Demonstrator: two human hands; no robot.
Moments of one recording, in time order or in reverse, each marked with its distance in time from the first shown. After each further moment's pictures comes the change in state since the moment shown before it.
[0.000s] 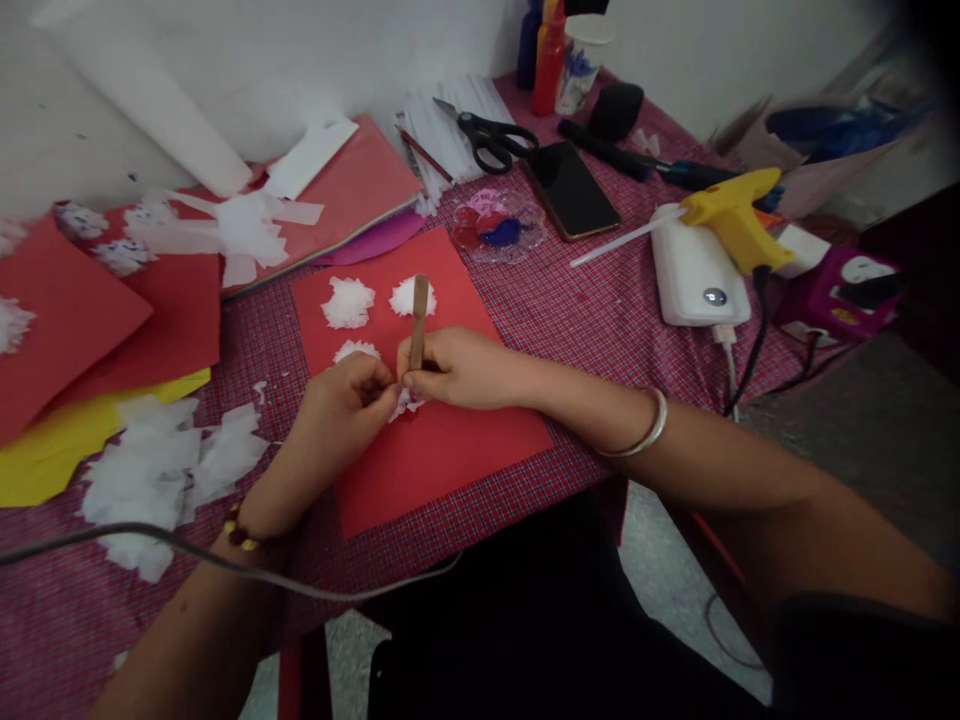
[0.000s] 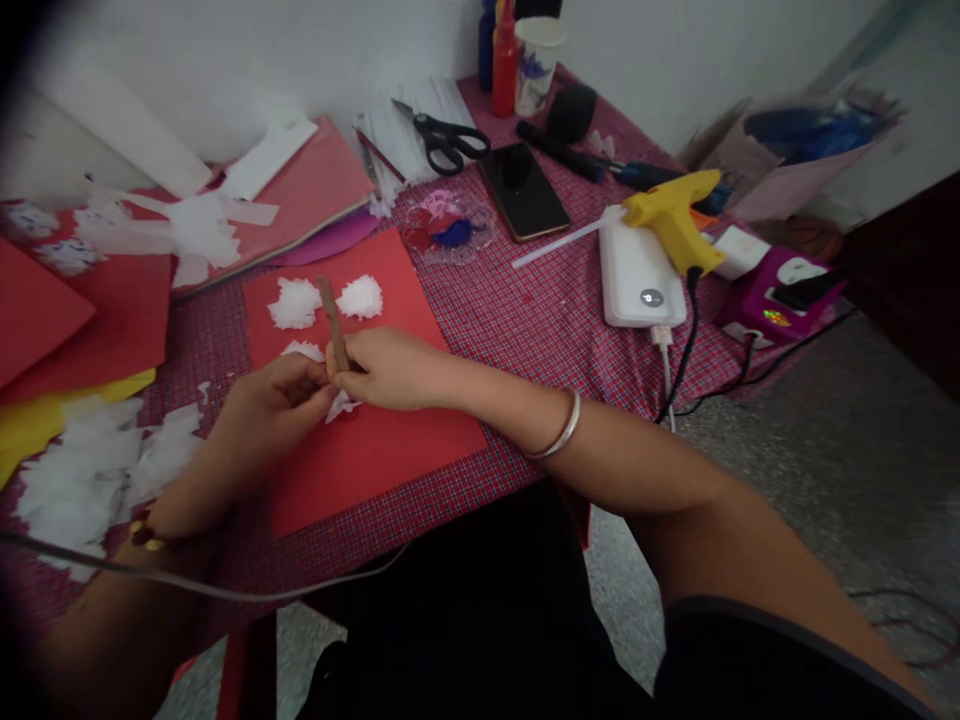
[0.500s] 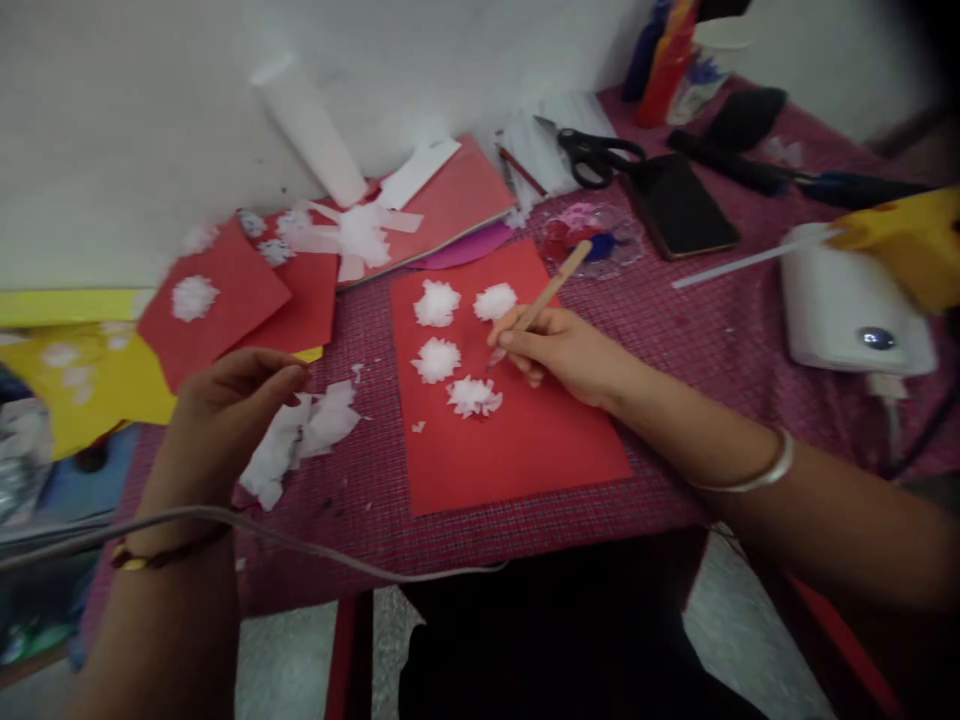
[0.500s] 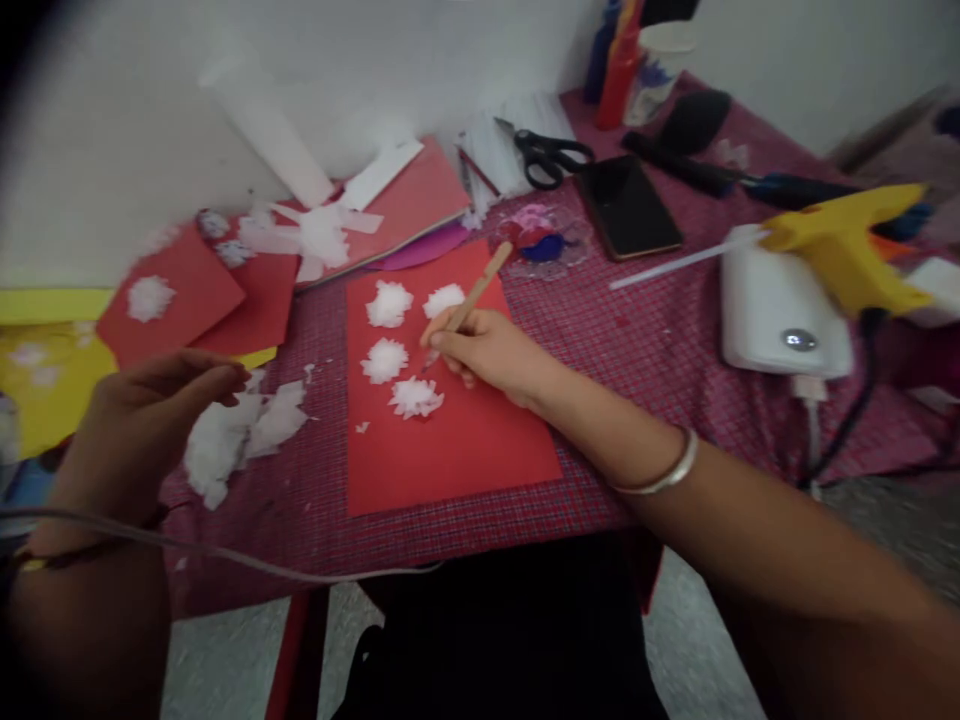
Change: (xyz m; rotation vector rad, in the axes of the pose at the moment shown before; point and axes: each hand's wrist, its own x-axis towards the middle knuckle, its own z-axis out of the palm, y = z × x) left_hand -0.067 -0.024 -0.117 -0.027 0.445 -0.367; right_hand 0.003 0.000 -0.004 0.684 0.314 0.288
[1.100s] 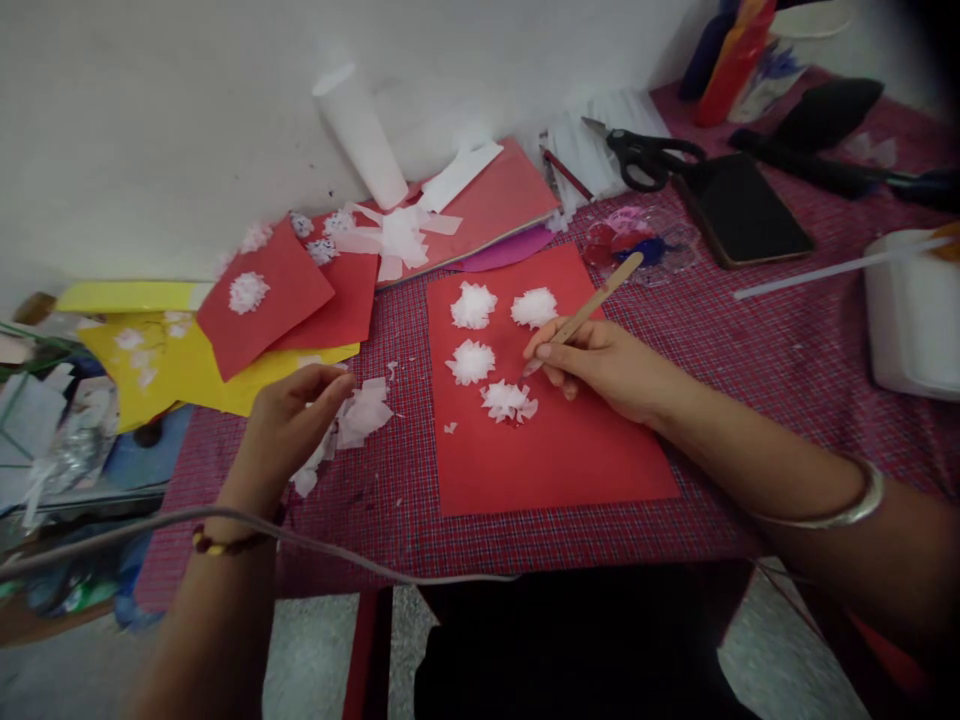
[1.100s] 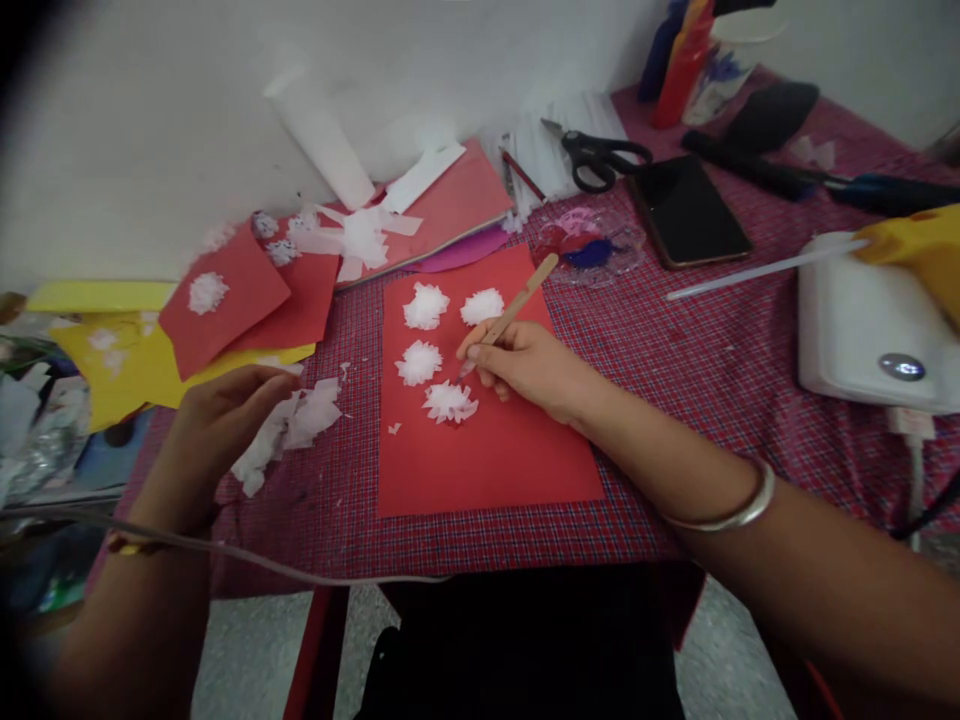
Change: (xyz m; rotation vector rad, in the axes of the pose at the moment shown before) left_hand -0.005 -0.033 0.004 0.277 -0.113 0.053; right_hand -0.001 0.006 -0.001 -0.092 -0.024 0.005
